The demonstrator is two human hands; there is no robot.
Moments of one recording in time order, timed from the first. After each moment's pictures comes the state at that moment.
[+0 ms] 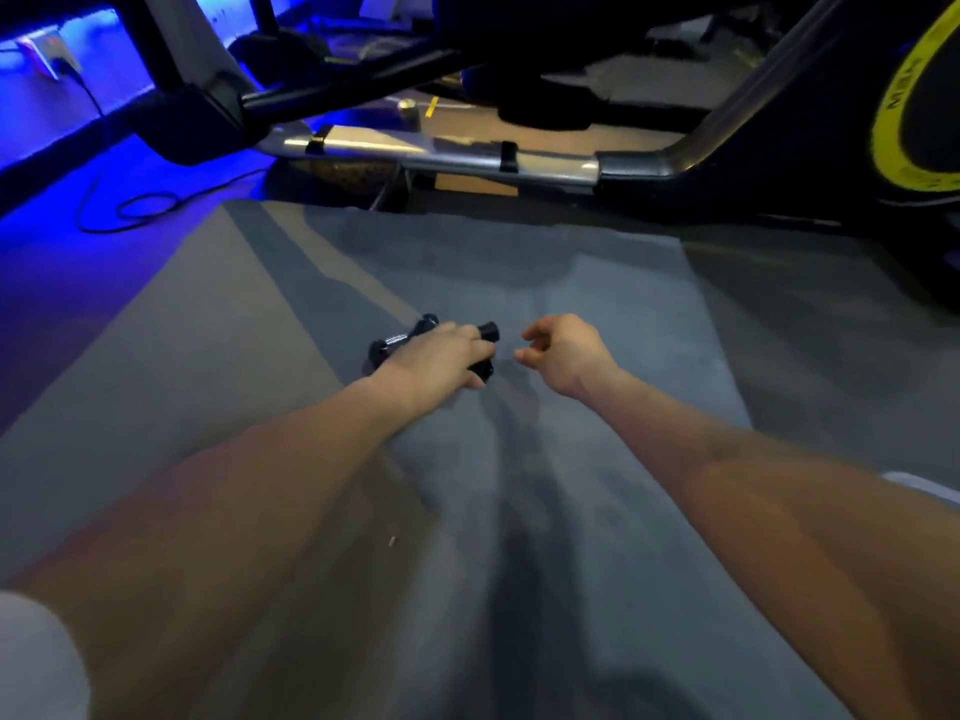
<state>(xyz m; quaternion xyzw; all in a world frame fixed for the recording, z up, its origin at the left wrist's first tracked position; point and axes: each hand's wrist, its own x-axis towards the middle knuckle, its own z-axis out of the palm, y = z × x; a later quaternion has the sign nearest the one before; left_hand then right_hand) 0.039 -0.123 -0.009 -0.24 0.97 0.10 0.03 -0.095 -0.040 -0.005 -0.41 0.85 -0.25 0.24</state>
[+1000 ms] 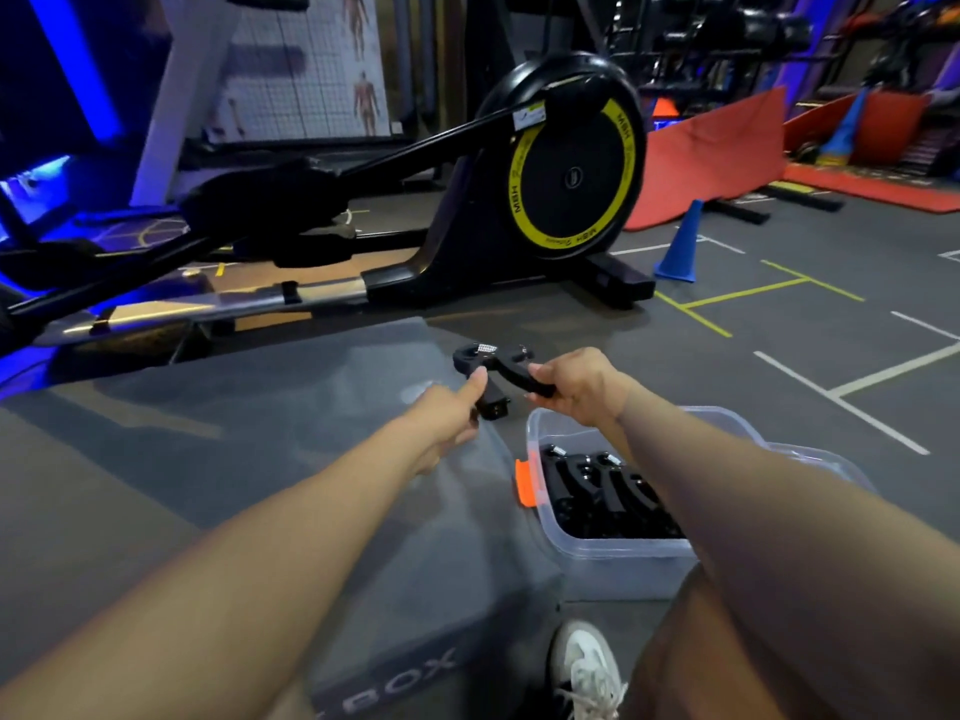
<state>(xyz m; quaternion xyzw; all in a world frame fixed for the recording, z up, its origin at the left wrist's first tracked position) -0.047 0.184 0.112 -0.32 0.66 0.68 -0.03 -0.153 0.294 0.133 -0.01 0.69 -0.67 0.29</state>
